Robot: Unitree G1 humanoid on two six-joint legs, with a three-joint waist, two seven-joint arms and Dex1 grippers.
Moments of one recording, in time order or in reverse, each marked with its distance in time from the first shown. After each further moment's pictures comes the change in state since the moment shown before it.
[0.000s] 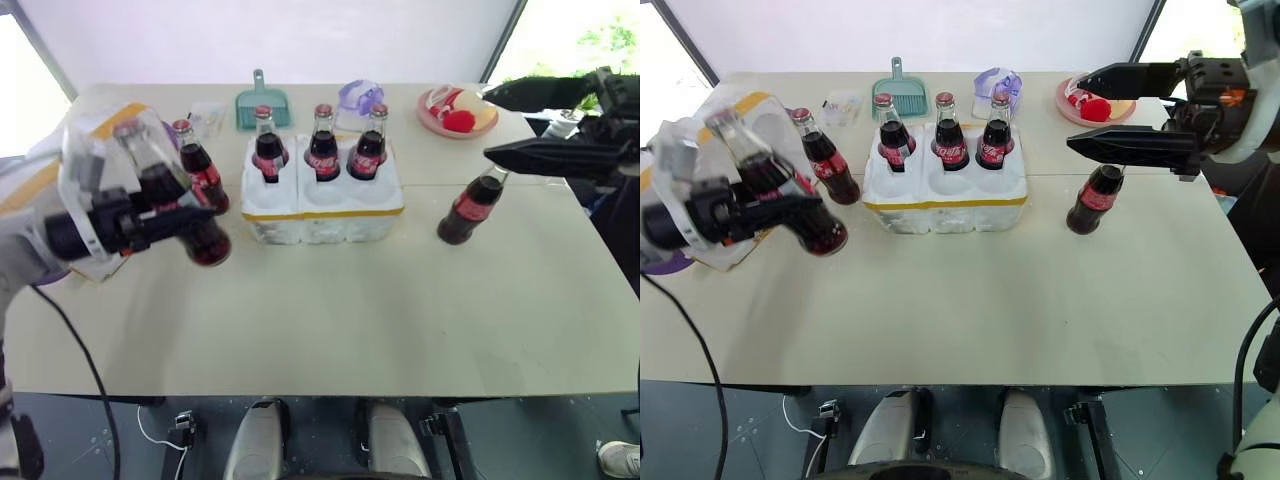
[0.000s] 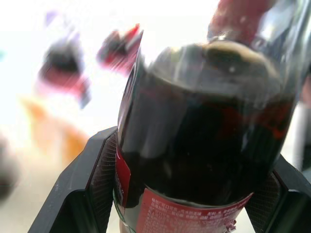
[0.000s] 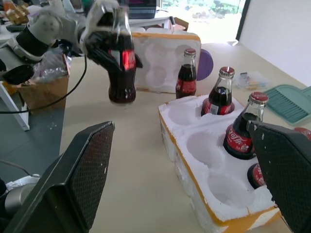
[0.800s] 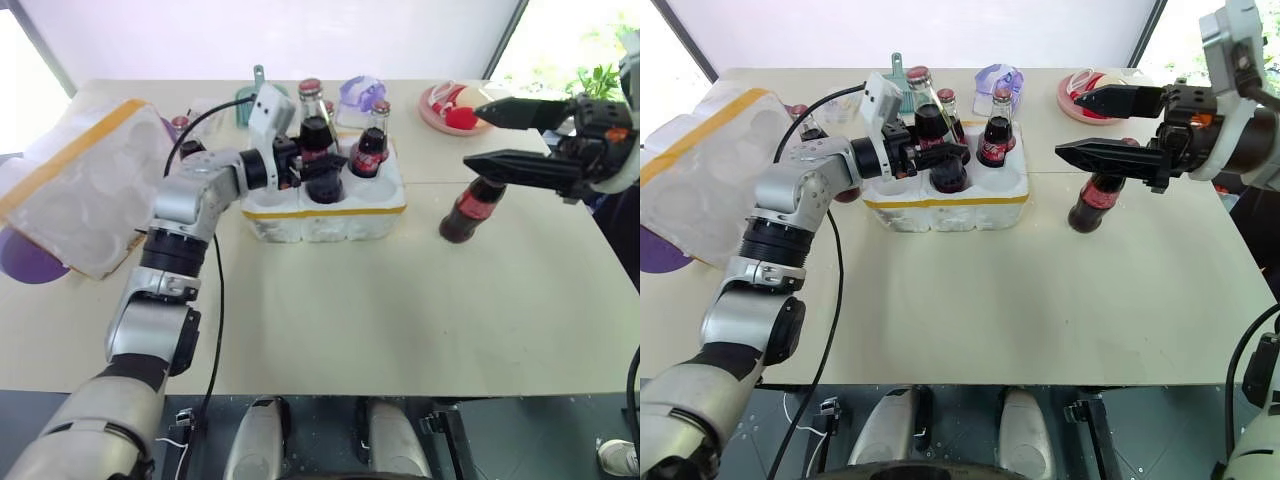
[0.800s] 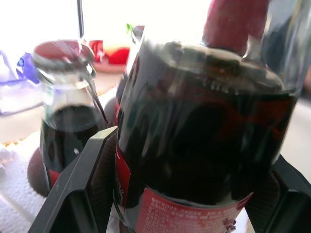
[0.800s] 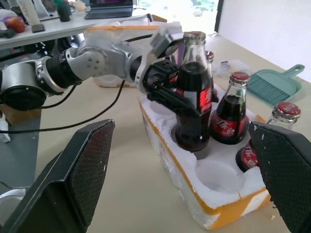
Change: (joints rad) left arm -0.444 -0.532 -0.480 0.649 0.642 -0.478 0.017; right arm 0.103 0.040 -0.034 -0.054 0.020 -0.009 -0.143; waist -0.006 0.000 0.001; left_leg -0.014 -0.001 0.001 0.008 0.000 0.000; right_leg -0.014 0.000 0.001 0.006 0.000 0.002
